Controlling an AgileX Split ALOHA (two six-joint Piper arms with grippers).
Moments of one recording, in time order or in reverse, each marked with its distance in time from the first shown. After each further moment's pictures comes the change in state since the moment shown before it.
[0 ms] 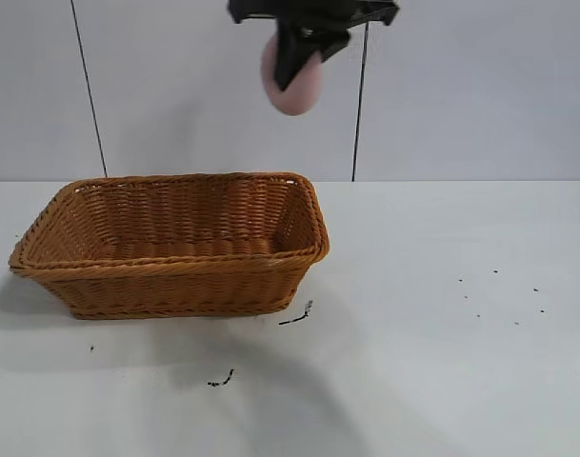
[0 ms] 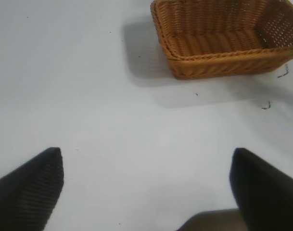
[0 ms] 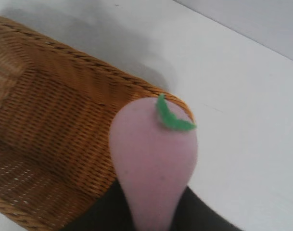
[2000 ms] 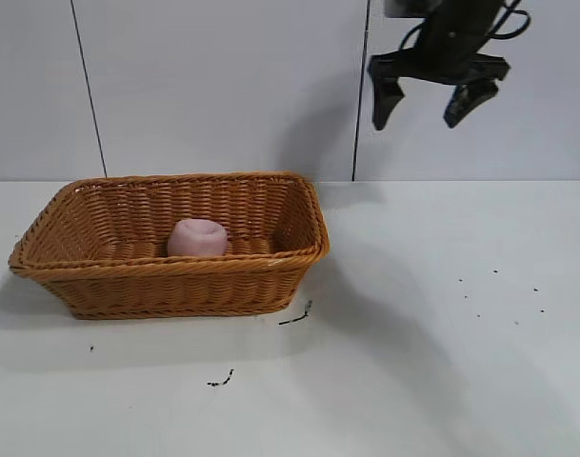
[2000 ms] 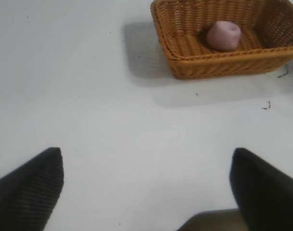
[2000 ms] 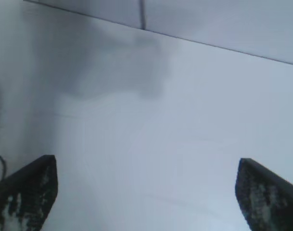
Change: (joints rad) left arm 0.000 0.000 0.000 0.000 0.000 0.000; right arm -0.591 0.050 -0.165 -0.009 0.241 -0.019
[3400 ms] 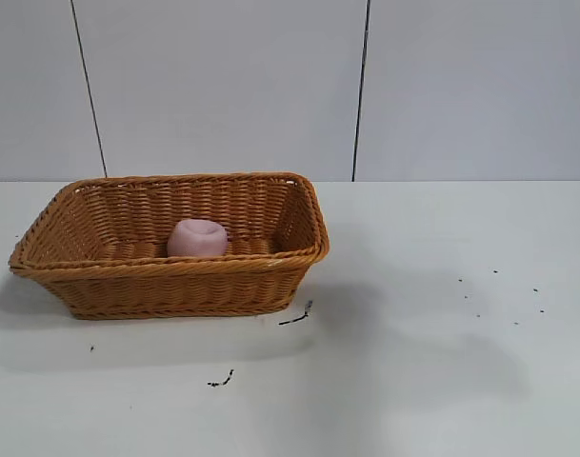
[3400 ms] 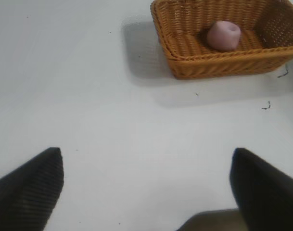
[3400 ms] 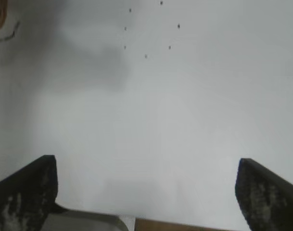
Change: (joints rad) left arm 0.000 0.000 0.000 0.000 0.000 0.000; right arm 0.011 -1.760 1.714 -0.002 -0.123 0.019
